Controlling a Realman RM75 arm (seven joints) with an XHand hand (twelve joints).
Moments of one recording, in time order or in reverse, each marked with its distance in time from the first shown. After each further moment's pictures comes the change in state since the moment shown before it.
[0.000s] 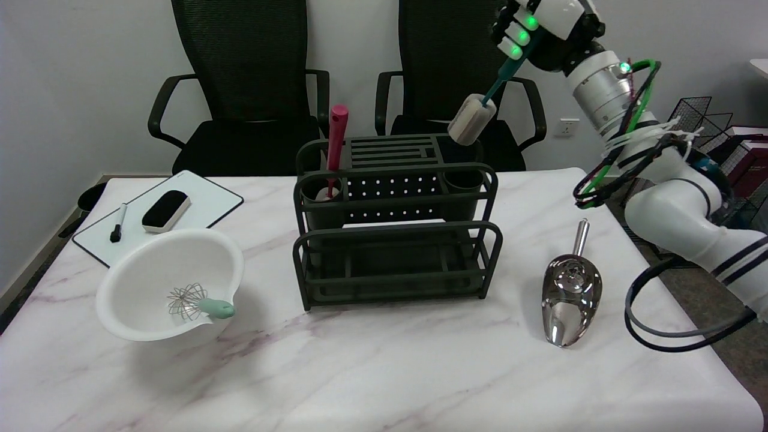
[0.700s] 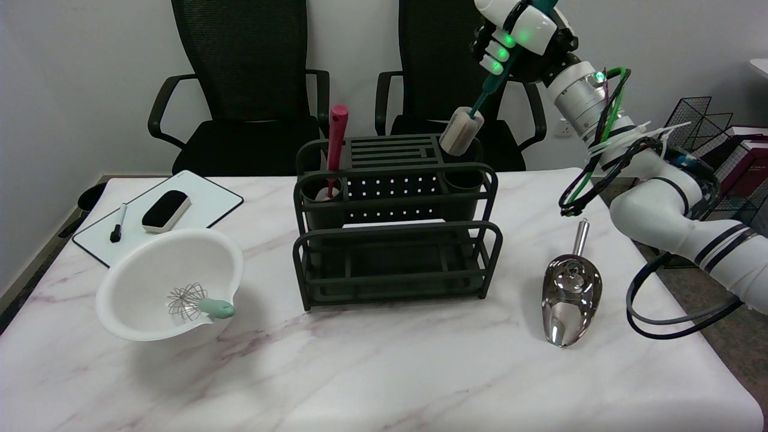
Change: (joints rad) arm 0.130 0.006 -0.175 -0.182 -0.194 0.099 0.205
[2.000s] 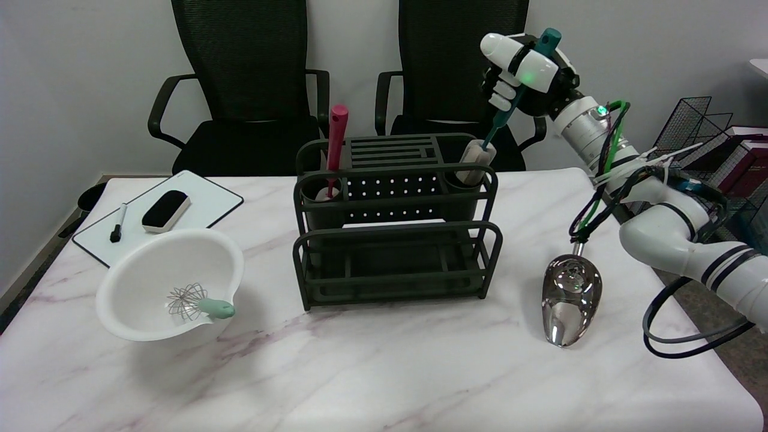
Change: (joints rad) arm -0.089 -0.008 0.041 -0.103 -0.164 0.069 0.127
